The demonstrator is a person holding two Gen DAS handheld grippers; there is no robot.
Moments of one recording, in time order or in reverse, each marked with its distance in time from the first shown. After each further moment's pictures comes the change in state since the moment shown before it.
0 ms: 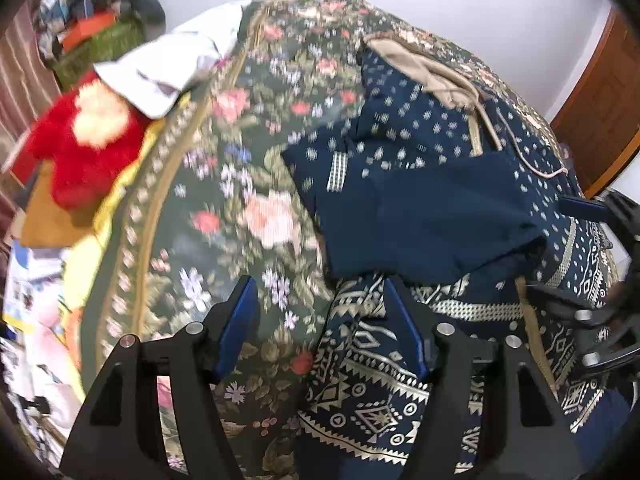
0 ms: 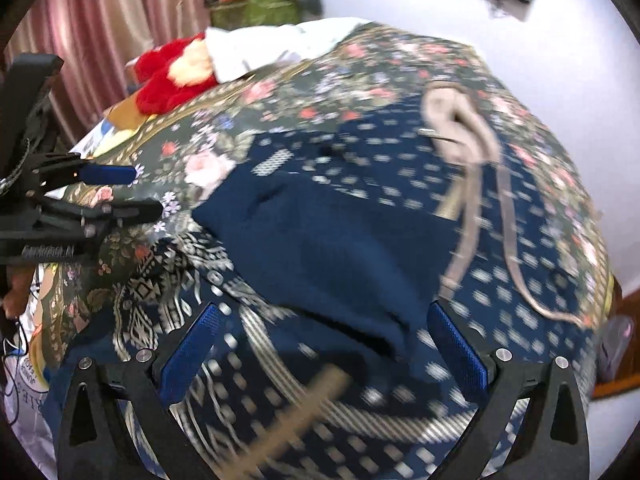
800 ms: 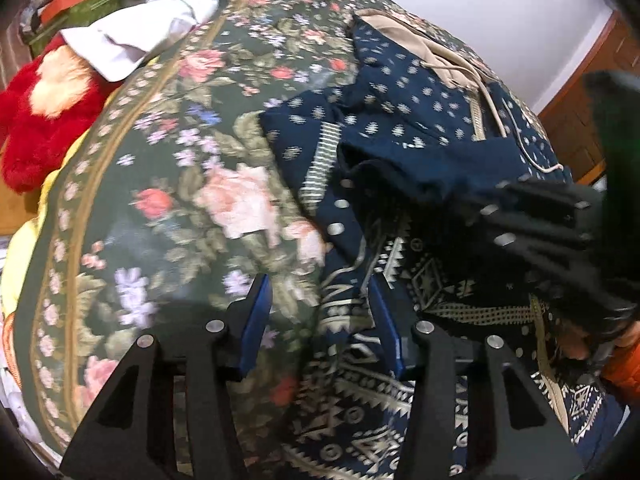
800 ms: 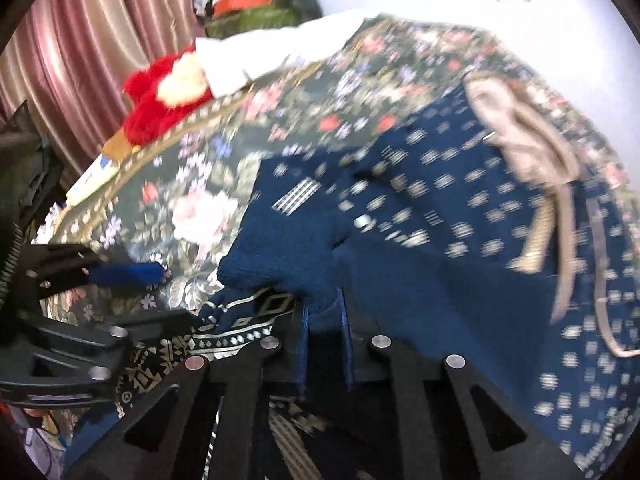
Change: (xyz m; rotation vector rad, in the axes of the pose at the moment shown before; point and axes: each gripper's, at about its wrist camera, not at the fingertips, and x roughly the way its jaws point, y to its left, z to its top) left arm 0.049 0.002 0.001 -0.014 0.042 -0.102; right arm 0.056 0.001 0.033 0.103 -0.059 0.073
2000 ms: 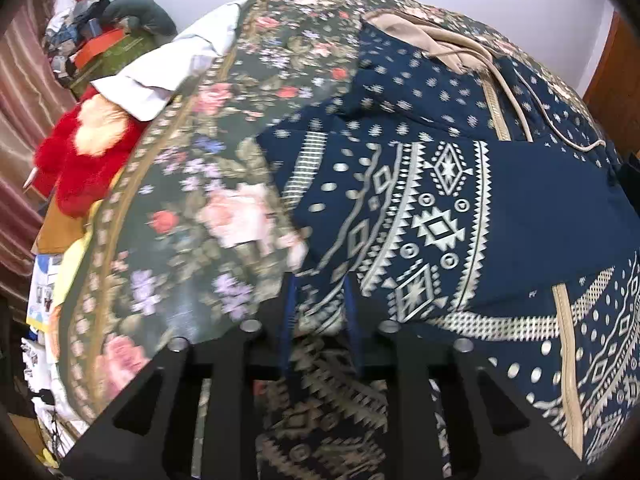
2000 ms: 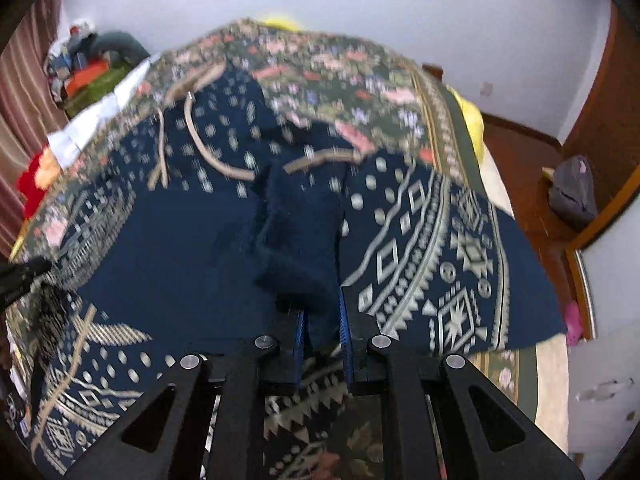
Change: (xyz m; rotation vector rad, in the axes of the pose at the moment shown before) left arm 0.004 -0.056 -0.004 0.061 -0.037 0.284; right arm -0.134 -0.213 -0.153 0.429 0.019 -0.305
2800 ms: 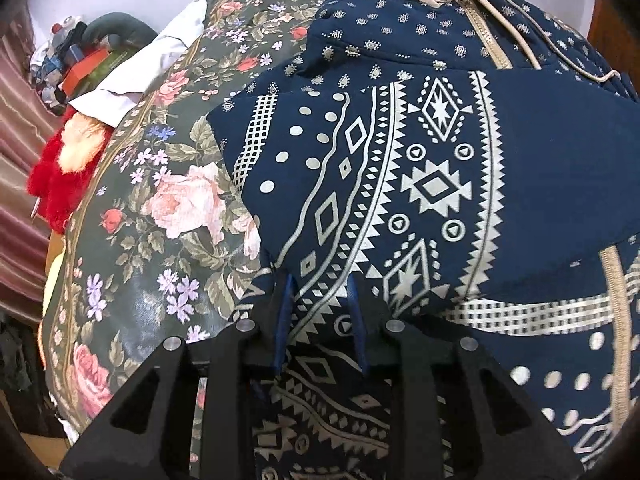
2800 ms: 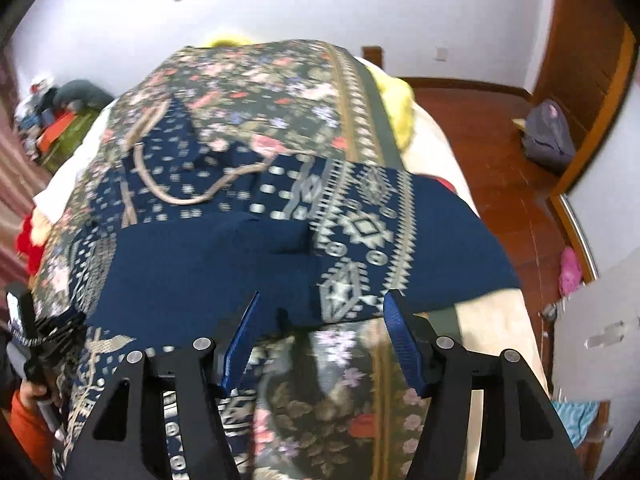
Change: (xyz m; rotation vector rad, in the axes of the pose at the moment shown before) left arm 0.036 -0.033 -0.015 0.117 0.057 0.085; right arm -0.045 -0.067 -0.003 0.190 -0.003 0.019
